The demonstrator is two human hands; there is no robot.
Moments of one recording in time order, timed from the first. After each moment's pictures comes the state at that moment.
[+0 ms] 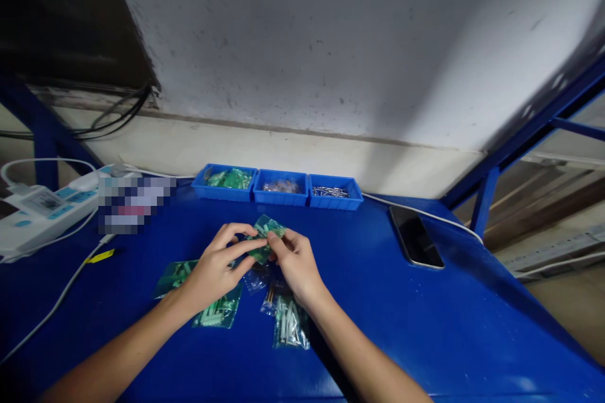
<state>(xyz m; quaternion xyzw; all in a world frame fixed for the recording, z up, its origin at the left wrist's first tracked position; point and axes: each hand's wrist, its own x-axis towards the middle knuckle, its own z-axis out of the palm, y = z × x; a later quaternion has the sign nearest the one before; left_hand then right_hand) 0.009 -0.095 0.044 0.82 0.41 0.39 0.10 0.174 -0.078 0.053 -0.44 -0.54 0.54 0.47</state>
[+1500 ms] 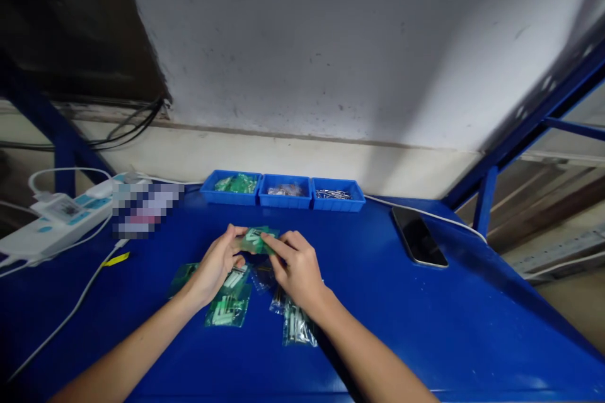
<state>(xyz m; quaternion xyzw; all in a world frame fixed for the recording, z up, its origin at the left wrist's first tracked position) 0.007 -0.089 0.038 0.41 0.47 0.54 0.57 0.178 -0.082 0.033 -0.37 -0.82 0.10 0.42</state>
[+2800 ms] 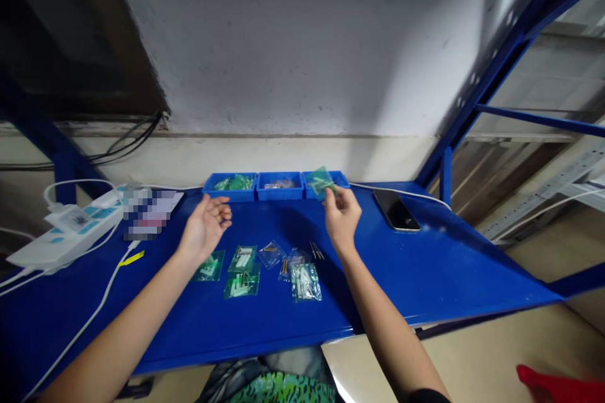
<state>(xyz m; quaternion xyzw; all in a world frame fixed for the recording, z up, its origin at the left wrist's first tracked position) -0.040 -0.065 0.061 0.40 0.42 0.62 0.53 0.225 -0.056 0.054 -0.50 -0.48 0.14 0.71</state>
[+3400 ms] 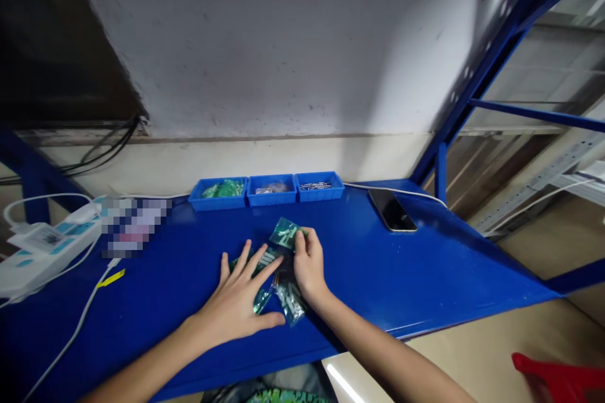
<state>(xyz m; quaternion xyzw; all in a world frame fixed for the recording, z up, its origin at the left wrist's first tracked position) 0.012 -0.135 0.020 0.88 0.45 0.09 0.11 0.180 -0.104 0.013 -0.54 -0.47 0.33 0.61</state>
